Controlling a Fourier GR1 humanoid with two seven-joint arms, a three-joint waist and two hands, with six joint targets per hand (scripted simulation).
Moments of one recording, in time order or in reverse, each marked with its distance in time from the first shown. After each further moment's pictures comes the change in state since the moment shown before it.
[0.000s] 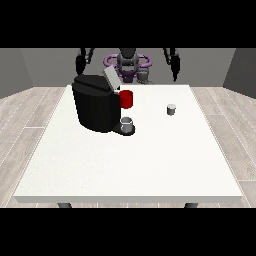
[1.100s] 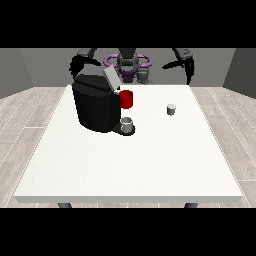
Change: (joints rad) left arm -0.158 0.226 0.152 0.184 0.017 -0.176 -0.120; right arm -0.037 0.069 -0.038 -0.010 -0.027 -0.078 -0.085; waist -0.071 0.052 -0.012
